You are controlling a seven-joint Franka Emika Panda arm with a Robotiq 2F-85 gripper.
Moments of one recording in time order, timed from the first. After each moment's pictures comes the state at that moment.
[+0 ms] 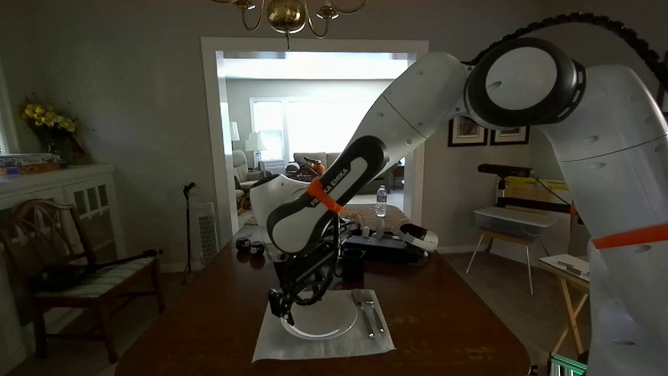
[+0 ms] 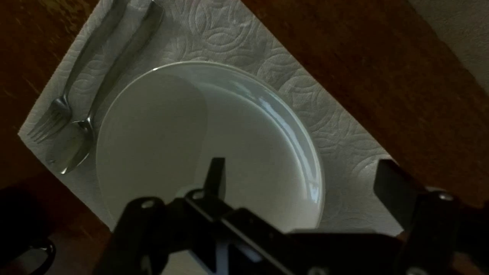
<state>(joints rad) 0.20 0.39 0.04 -1.94 -0.26 2.18 0.48</state>
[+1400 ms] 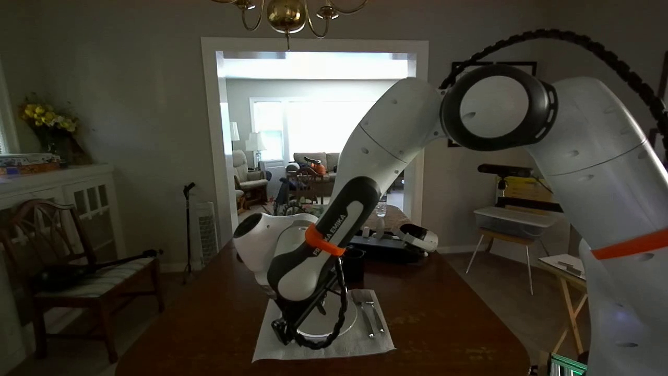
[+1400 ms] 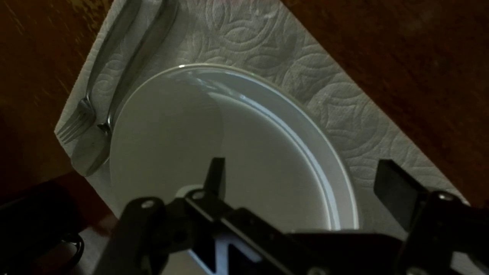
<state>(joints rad) 0.33 0.52 -0.03 -1.91 -0.48 2.18 0.71</state>
